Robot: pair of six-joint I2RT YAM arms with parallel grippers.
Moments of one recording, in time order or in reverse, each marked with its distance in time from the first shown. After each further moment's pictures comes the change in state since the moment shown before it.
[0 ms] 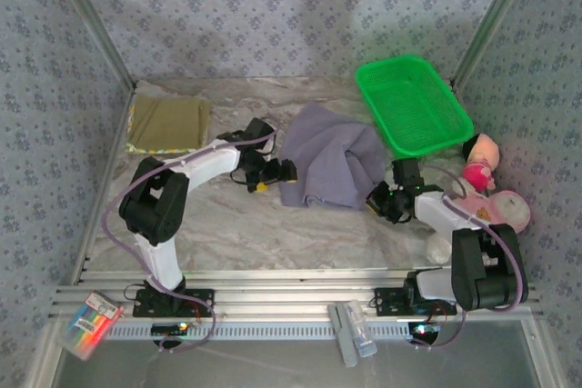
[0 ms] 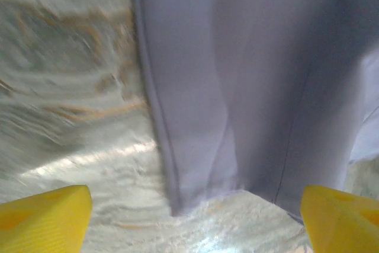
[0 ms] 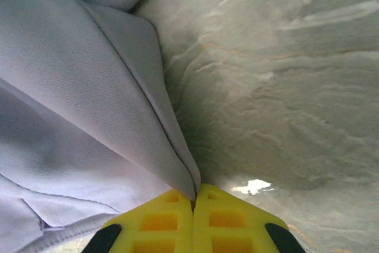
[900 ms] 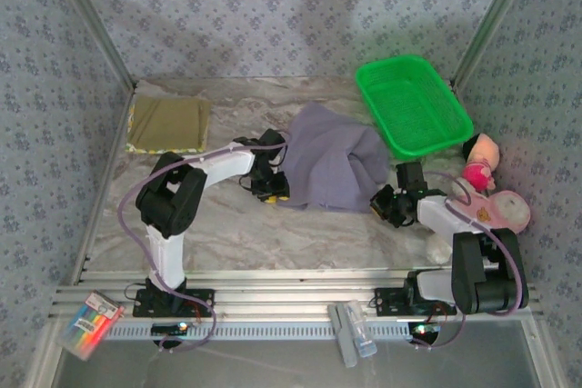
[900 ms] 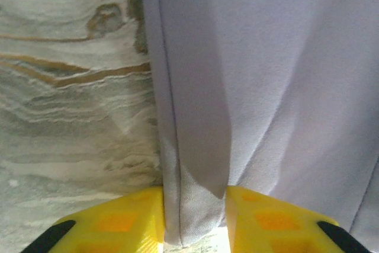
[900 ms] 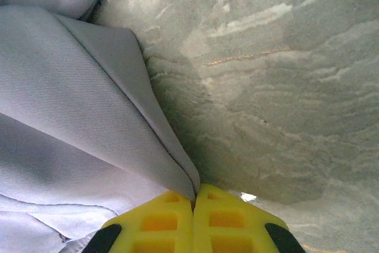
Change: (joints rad) left arm -0.056 0.112 0.048 -0.103 -0.067 0.001; right arm -0.030 -0.021 -0.038 0.005 0.011 0.042
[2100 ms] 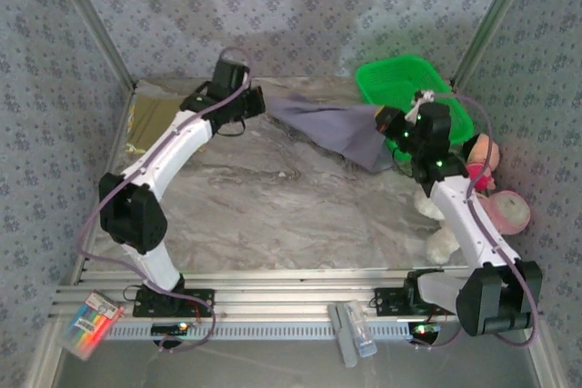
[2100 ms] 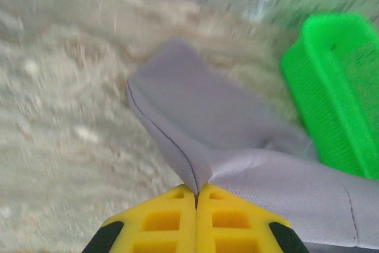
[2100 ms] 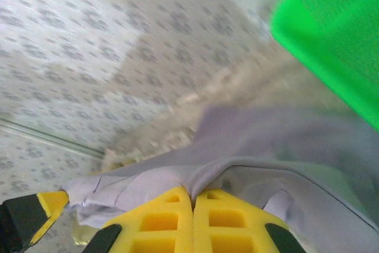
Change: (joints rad) left arm 0.192 -0.235 0.373 0.149 -0.266 0.122; right arm 0.025 -0.103 0.478 0.286 0.054 -0.189
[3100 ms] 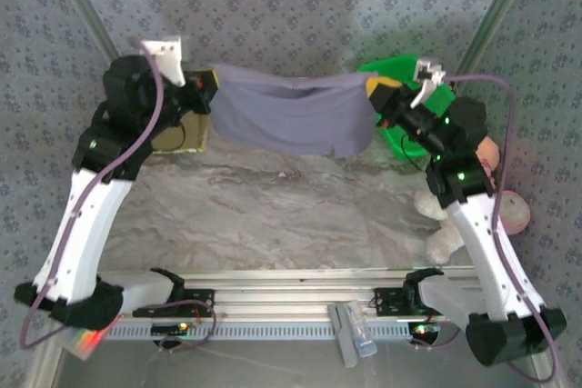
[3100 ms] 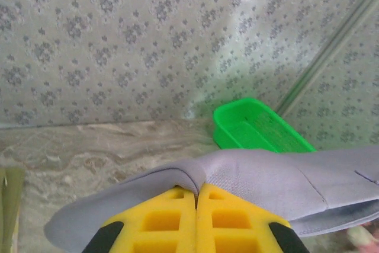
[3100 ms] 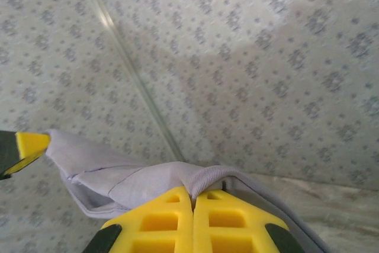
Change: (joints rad) left arm 0.025 -0.551 0.000 -0.140 0.050 0.195; right arm 0.116 -0.216 0.115 0.092 -0.227 -0.269
